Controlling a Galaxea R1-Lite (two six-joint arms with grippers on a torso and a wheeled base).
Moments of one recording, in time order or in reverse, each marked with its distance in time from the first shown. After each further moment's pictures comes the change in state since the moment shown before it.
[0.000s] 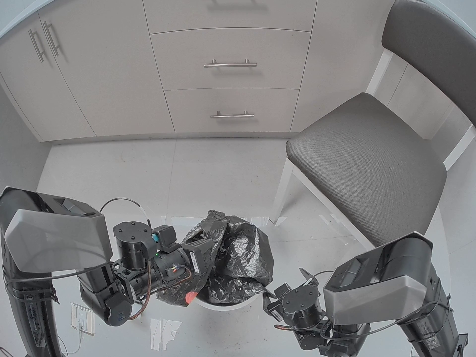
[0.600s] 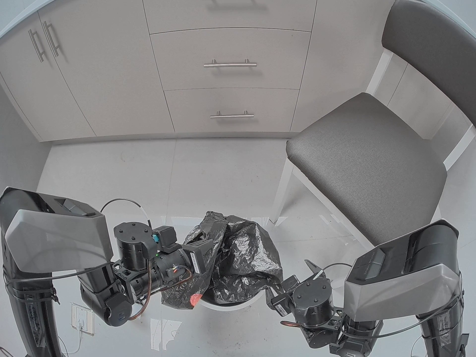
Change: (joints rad) left arm -0.001 0.003 0.000 0.000 0.000 0.000; right arm 0.009 -0.129 0.070 0.000 -0.008 0.018
